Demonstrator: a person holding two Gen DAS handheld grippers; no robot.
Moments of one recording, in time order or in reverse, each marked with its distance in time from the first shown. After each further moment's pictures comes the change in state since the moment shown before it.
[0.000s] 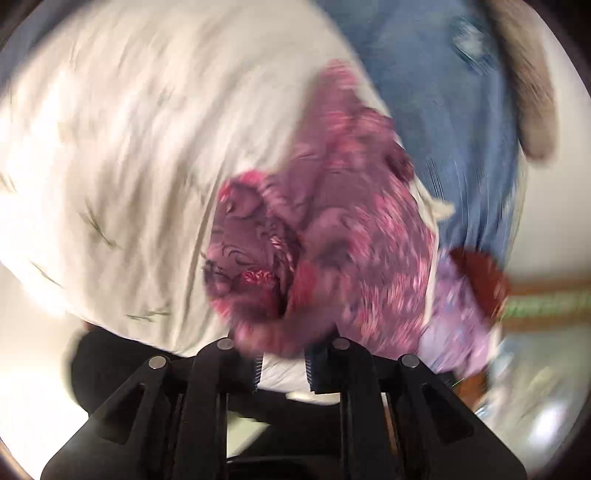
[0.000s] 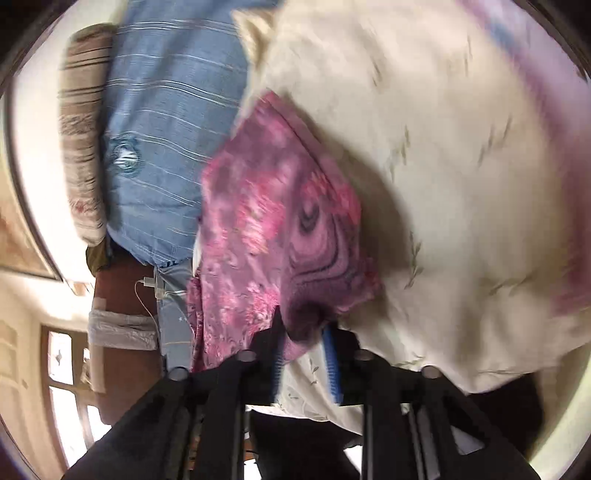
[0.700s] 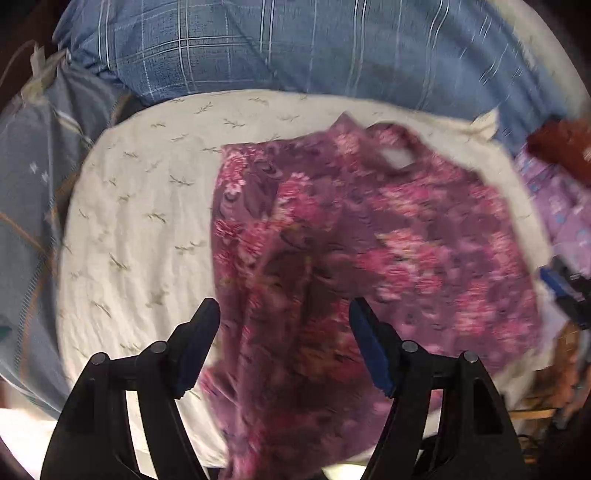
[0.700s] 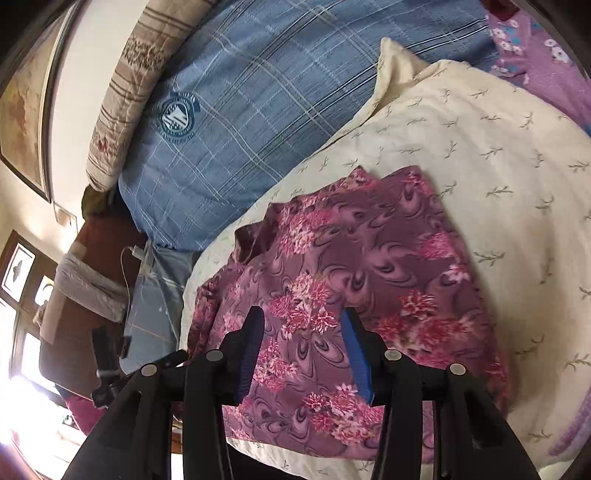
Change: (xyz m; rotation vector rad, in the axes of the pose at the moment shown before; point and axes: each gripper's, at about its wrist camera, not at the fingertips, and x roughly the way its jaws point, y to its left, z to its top) left arm 0.064 -0.113 0.063 0.609 -0.100 0.567; right arm 0.055 0.115 0.035 -0.356 -0.054 -0.089
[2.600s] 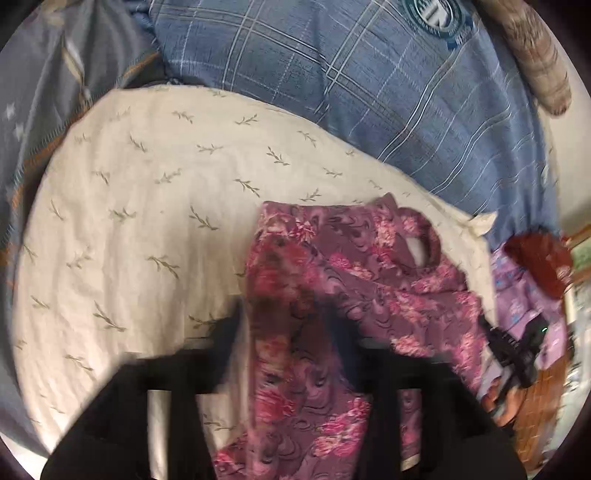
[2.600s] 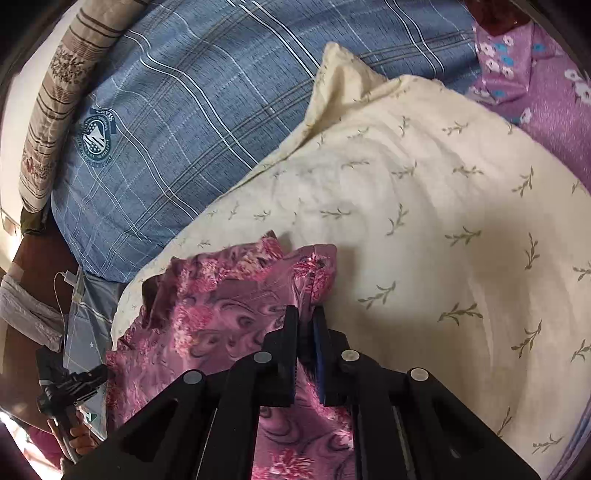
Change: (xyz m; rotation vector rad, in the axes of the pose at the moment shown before) left arm 0.031 0.085 0.048 -0.315 -0.040 -0.275; right arm 0.053 -0.061 0.075 0.005 -0.040 -0.238
